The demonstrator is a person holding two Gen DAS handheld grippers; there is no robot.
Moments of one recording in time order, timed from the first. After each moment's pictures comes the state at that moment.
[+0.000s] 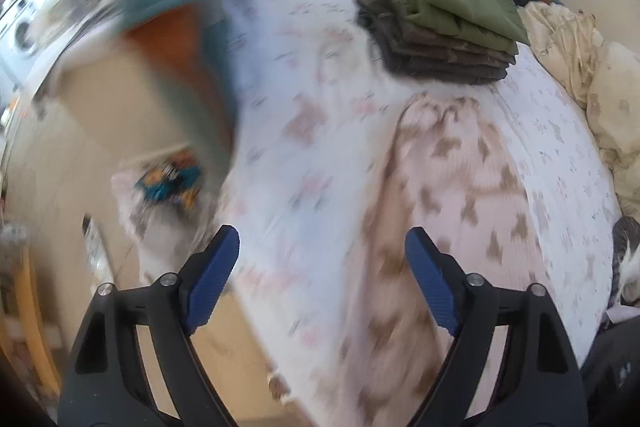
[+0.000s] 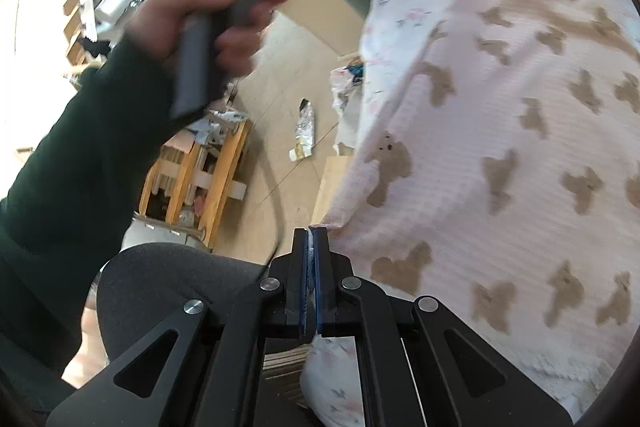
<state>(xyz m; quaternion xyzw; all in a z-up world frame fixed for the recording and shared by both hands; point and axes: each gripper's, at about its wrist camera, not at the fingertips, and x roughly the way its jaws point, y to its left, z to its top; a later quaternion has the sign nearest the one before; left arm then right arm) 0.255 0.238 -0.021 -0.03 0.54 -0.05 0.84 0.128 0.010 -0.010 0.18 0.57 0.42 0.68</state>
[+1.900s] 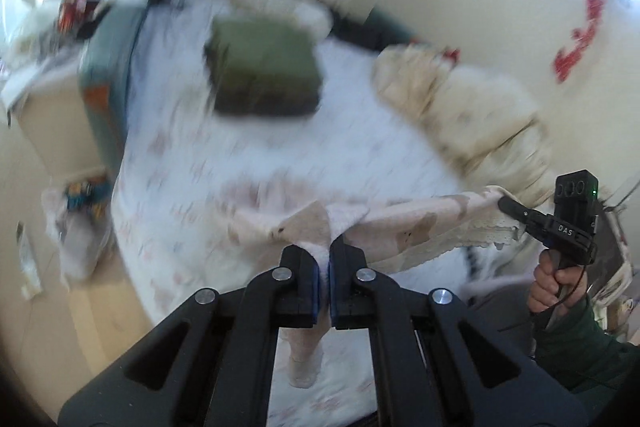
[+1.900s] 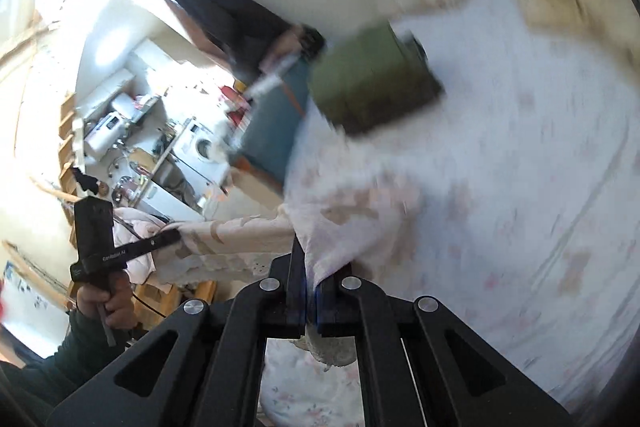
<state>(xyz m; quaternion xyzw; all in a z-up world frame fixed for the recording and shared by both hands) 0.060 0.082 0.197 -0.10 0.41 -0.23 0.88 0.095 -0.321 0.188 0.27 0.35 0.27 0.85</state>
